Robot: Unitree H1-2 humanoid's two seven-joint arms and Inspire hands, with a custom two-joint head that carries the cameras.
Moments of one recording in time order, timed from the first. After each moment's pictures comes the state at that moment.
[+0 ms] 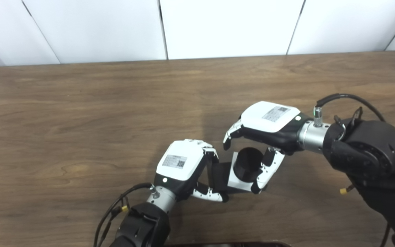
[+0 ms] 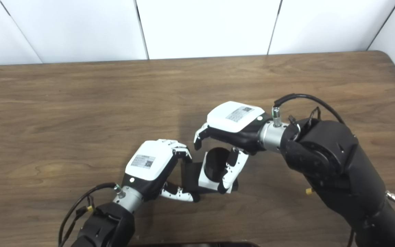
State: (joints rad) left arm 0.05 0.13 -0.57 -0.36 1.23 0.15 -0.32; right arm -0.37 -0.50 0.34 -0.74 -0.81 0.26 1.15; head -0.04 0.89
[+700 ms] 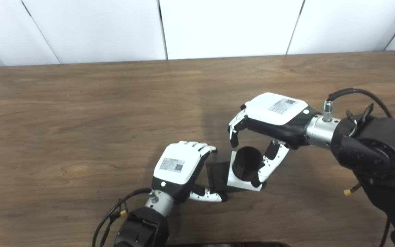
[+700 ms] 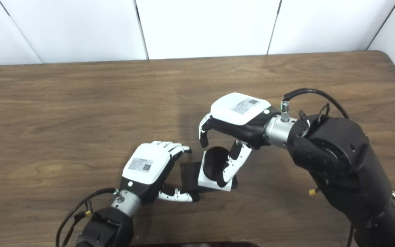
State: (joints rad) left arm 0.09 0.12 -0.55 -0.35 1.32 0.15 -0.29; right arm -0.38 -0.49 0.29 -0.77 -0.80 0.29 1.15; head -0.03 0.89
